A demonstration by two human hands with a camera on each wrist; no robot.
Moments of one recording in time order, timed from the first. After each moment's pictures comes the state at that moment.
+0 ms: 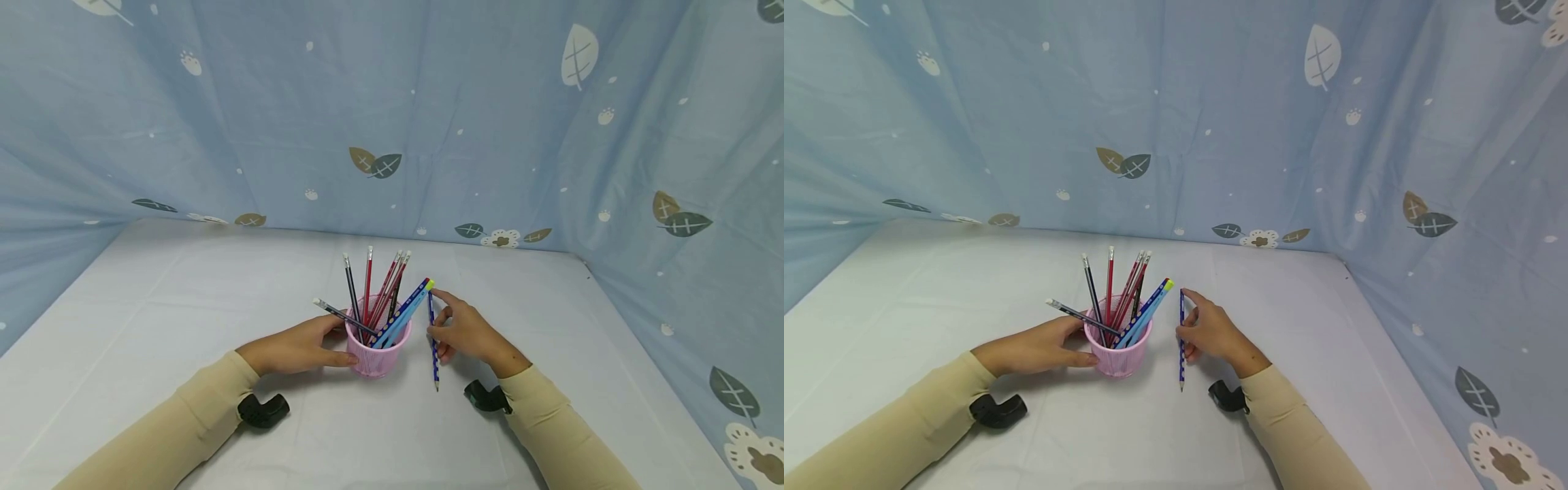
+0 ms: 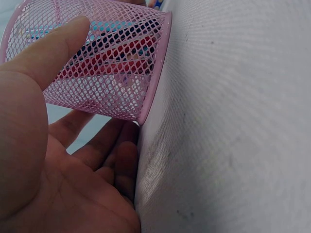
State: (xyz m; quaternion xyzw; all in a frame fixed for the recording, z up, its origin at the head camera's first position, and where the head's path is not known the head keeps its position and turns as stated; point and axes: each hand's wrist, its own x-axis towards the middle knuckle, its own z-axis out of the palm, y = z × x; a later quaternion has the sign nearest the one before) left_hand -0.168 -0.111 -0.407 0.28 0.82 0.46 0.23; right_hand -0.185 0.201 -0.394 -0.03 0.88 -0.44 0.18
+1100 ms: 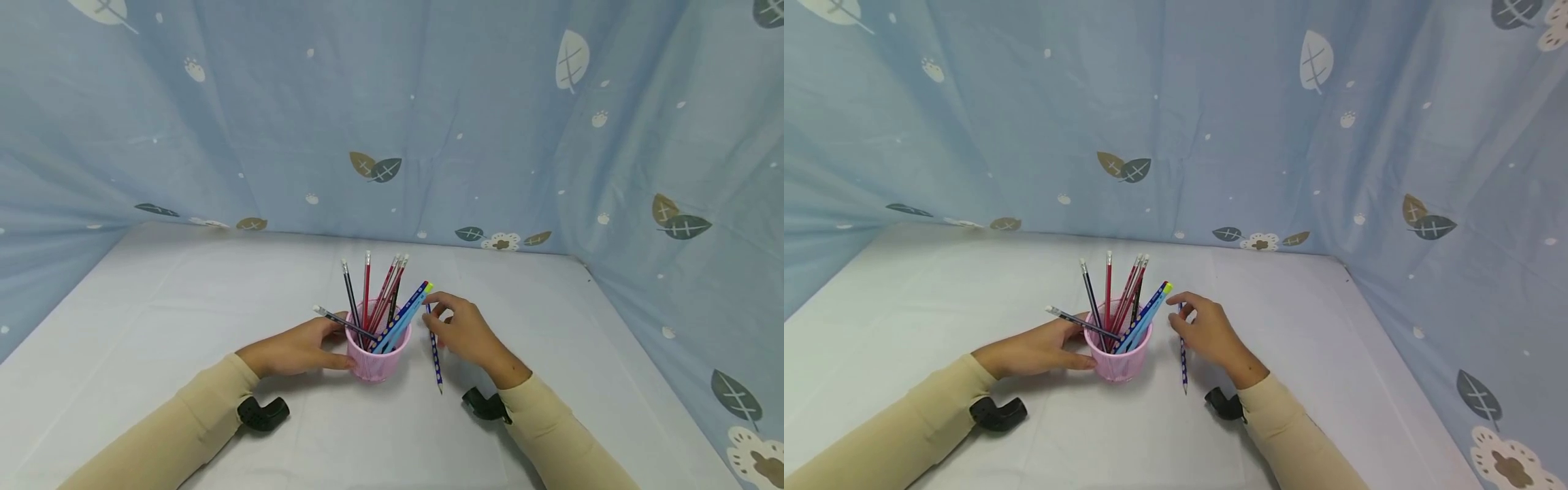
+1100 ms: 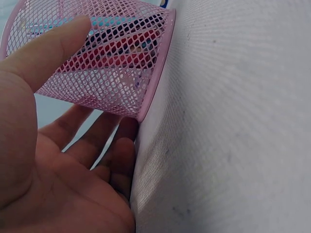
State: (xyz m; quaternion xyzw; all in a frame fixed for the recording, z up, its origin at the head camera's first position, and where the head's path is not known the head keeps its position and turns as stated) left_hand -0.171 -0.112 -0.407 0.31 0.78 0.49 0.22; right_hand -0.170 0.190 -0.376 -0.10 0.91 -0.41 0.06
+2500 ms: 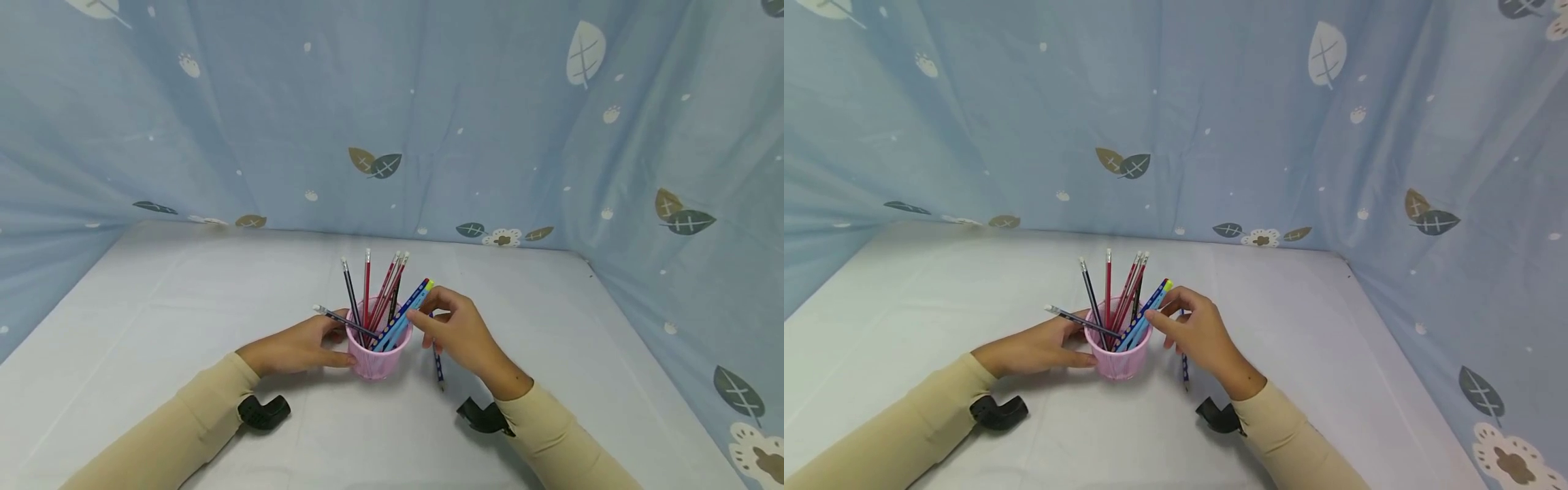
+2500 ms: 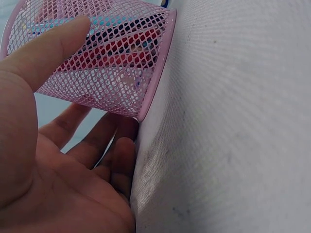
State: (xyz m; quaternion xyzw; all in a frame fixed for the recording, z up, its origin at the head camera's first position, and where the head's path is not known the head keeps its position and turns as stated) left_hand -0.172 -0.113 -0.407 0.30 0.78 0.50 0.23; right_hand -0.149 0.171 -0.353 -0.12 0.84 -0.53 0.06
